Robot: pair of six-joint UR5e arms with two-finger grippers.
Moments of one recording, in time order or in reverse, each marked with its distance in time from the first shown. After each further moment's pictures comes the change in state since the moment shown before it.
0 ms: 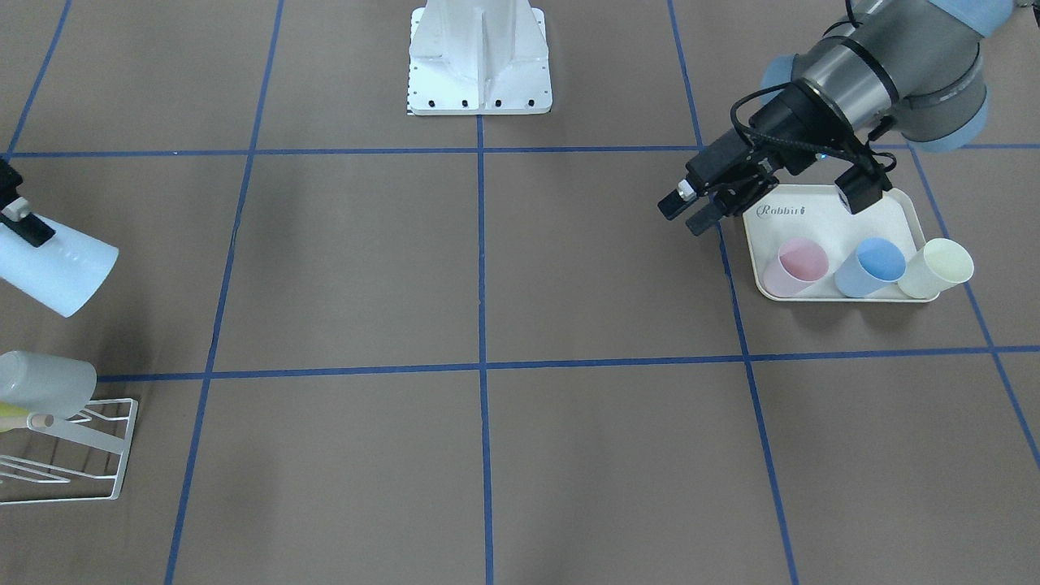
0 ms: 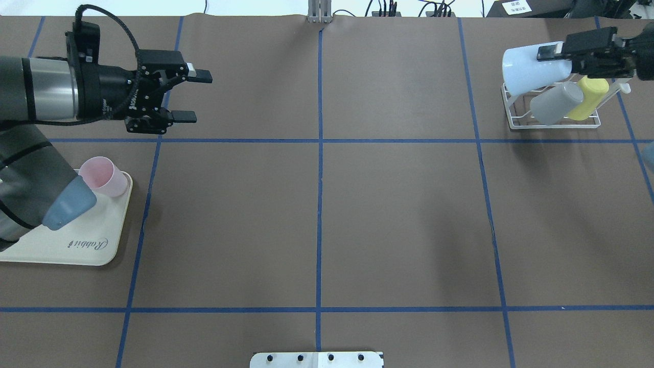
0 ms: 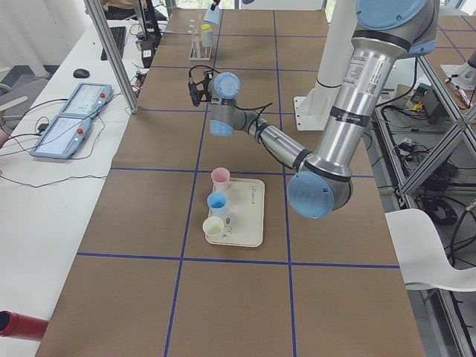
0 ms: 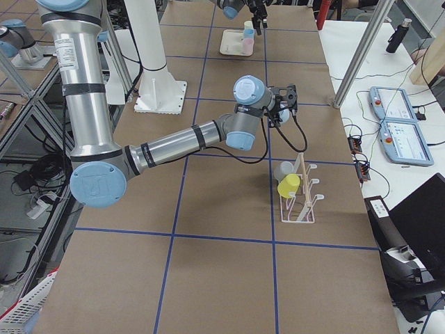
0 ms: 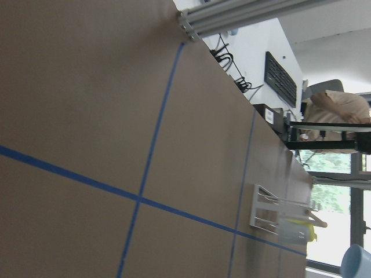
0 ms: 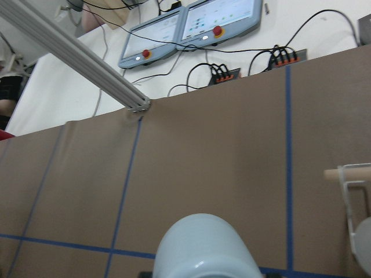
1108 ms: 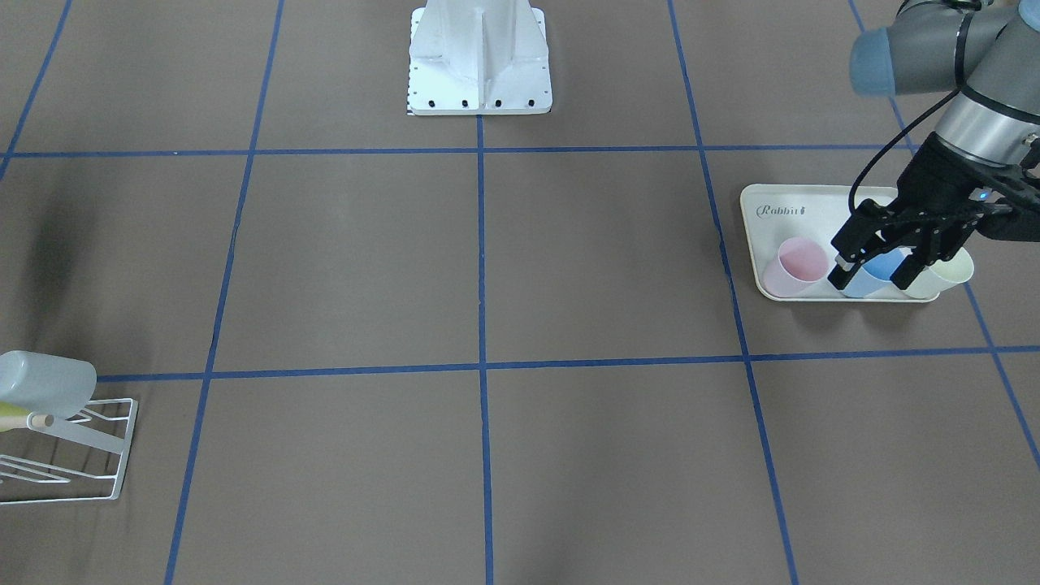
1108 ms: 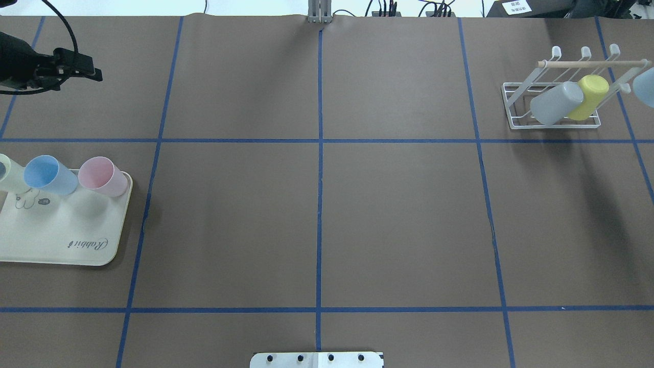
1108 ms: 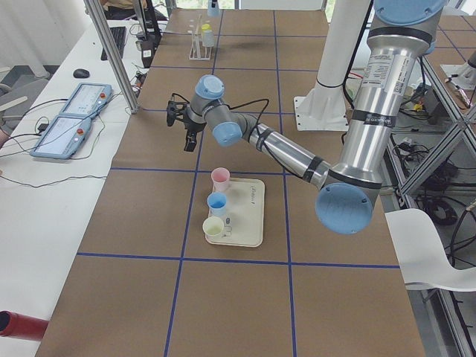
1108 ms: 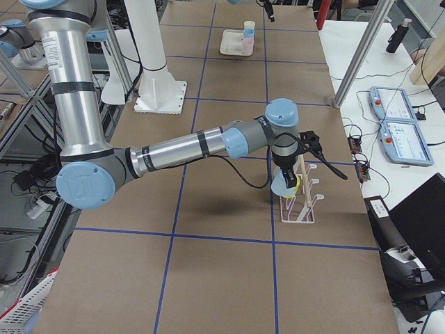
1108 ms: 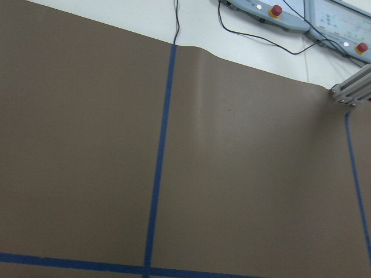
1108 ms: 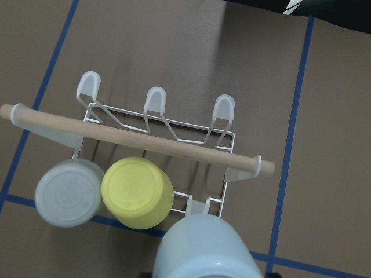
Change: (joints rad) left arm -0.153 0.136 -0.101 0.572 0.072 0.734; right arm 0.149 0.068 -0.148 -0.761 -0.099 -0.954
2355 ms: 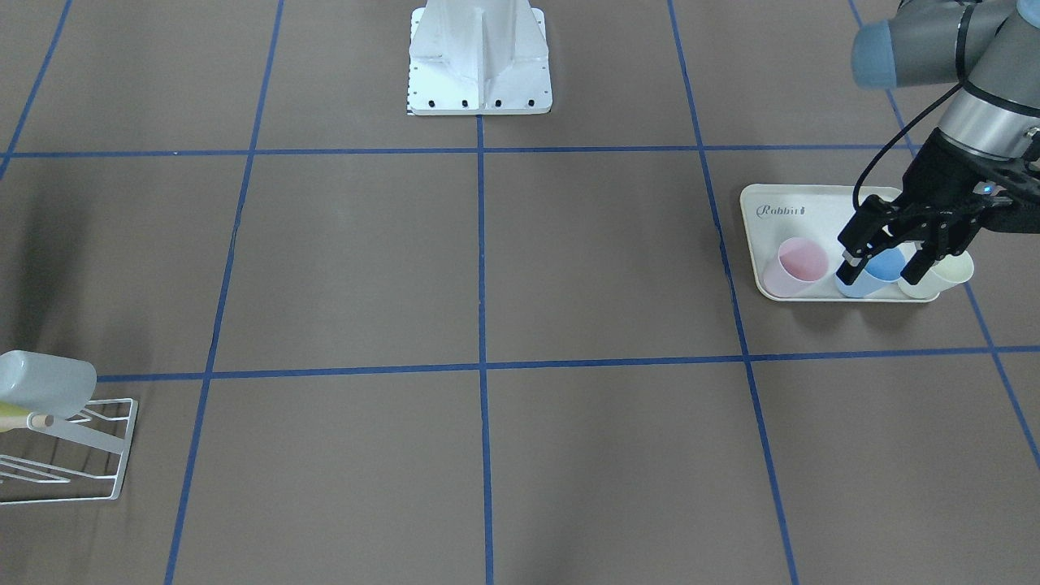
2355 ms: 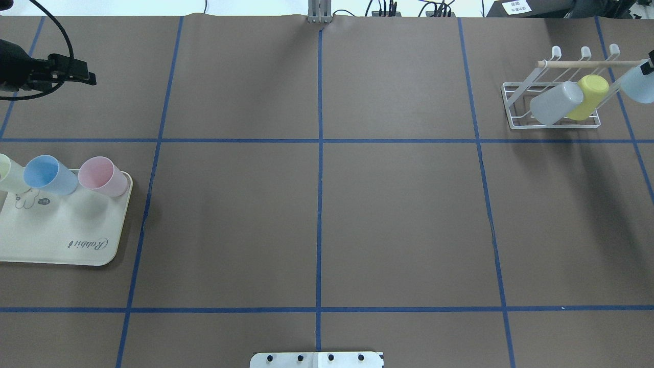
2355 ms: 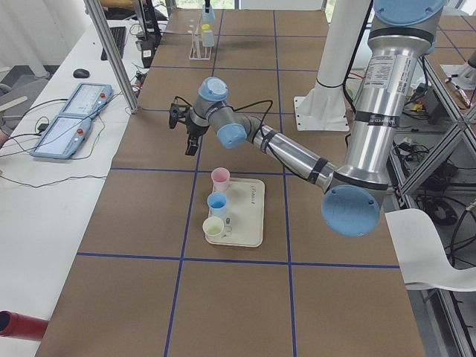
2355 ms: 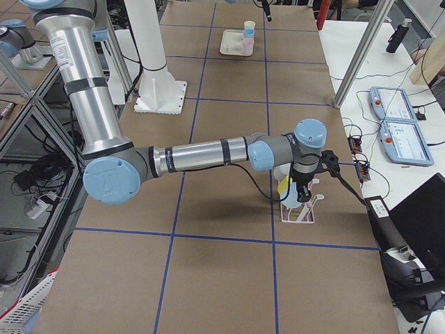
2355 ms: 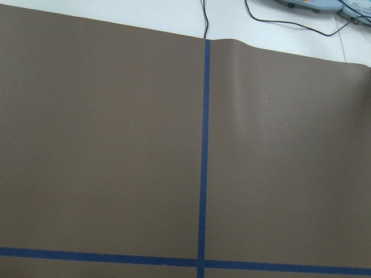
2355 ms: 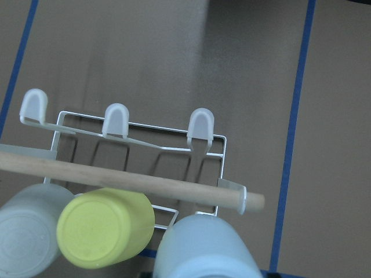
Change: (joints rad) left arm 0.006 0.013 -0.021 0.011 0.031 0.014; right arm -0.004 0.098 -0.199 0.012 0.037 -0.005
